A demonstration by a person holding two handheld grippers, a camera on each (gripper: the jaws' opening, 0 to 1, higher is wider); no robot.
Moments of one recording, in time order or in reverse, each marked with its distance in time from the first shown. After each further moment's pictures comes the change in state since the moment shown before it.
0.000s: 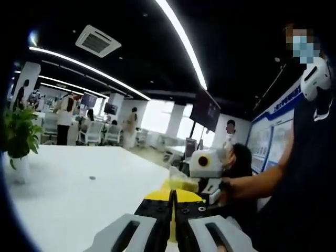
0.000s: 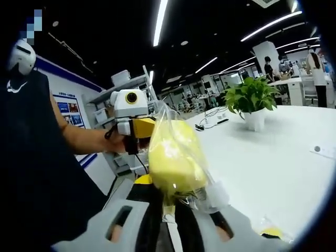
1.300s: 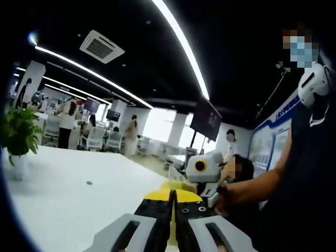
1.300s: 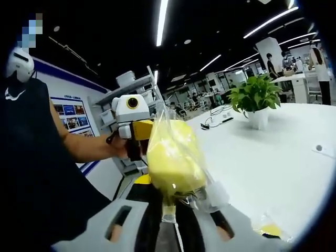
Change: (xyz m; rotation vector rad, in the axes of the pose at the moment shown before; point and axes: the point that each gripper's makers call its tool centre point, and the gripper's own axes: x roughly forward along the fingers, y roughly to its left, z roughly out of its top) left arm 0.015 -0.011 0.008 -0.030 -0.070 0.031; right arm -0.020 0.006 0.007 0.021 0.013 0.048
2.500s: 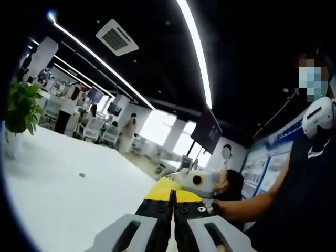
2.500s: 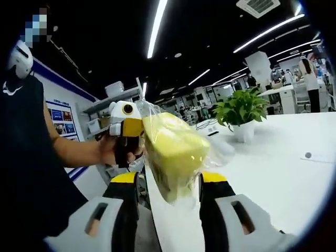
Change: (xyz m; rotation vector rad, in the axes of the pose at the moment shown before) left arm 0.000 0.018 0.024 -0.179 -0.058 -0.042; right arm -0.003 -0.030 0.017 -0.039 -0.123 -0.128
